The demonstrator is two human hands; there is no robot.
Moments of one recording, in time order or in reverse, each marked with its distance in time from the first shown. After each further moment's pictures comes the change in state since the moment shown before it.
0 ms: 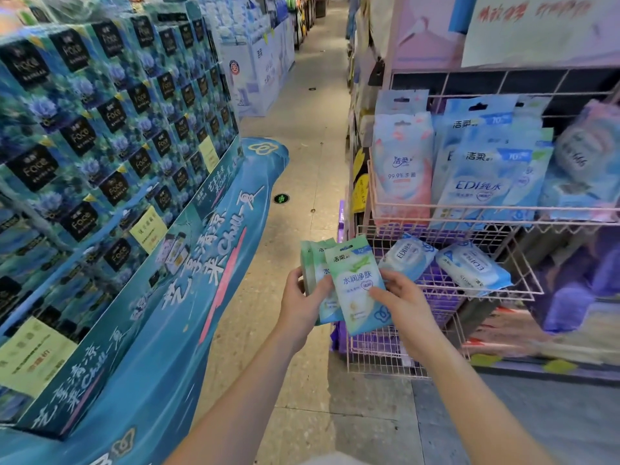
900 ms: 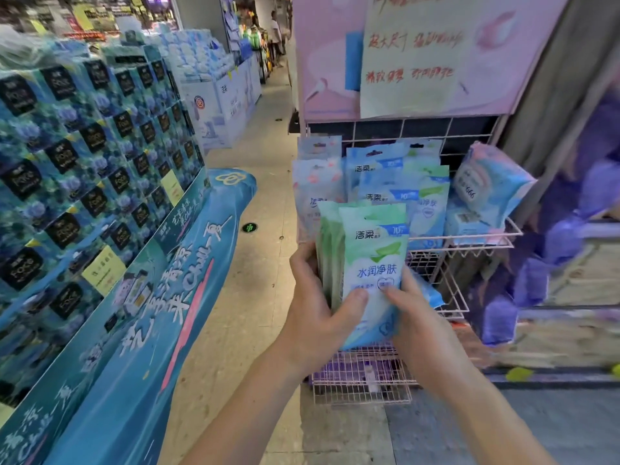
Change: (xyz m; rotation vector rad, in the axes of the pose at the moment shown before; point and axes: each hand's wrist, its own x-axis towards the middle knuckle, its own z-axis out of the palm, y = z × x) left_hand -0.082 0.097 0.126 0.214 -0.313 0.719; right_hand -0.069 -0.106 -0.075 0.169 -0.287 -0.293
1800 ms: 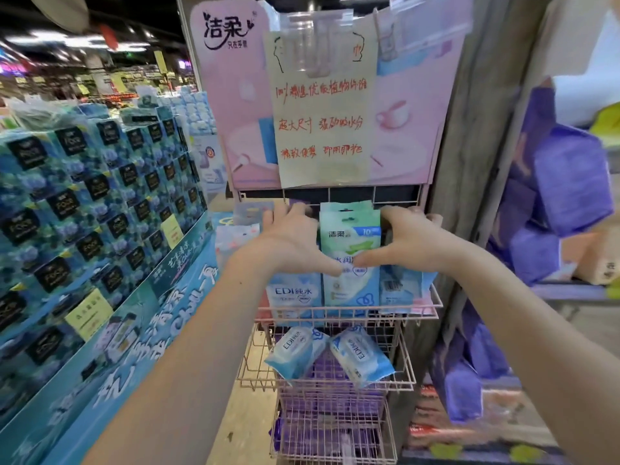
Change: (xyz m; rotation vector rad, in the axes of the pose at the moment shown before) left_hand 0.200 0.071 0.087 1.302 -0.389 -0.217; right_hand 0.132 -0.185 -0.146 -1.443 -0.043 -0.025
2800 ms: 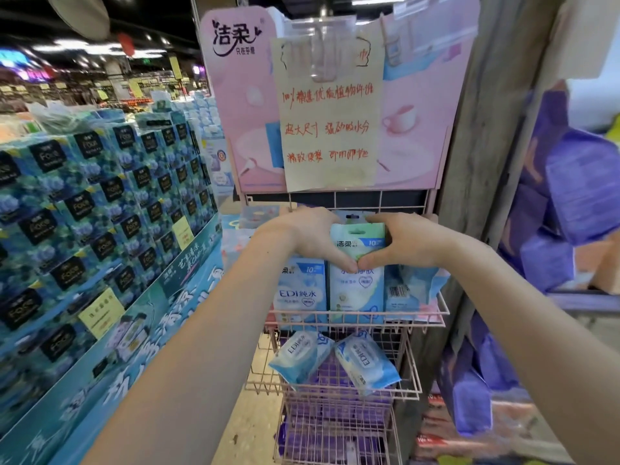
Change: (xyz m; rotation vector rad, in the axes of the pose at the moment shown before) left_hand 0.025 0.010 -0.021 -0.045 -0.137 0.084; right_hand 0.024 0.002 -0.001 -0.096 -0.102 -0.021
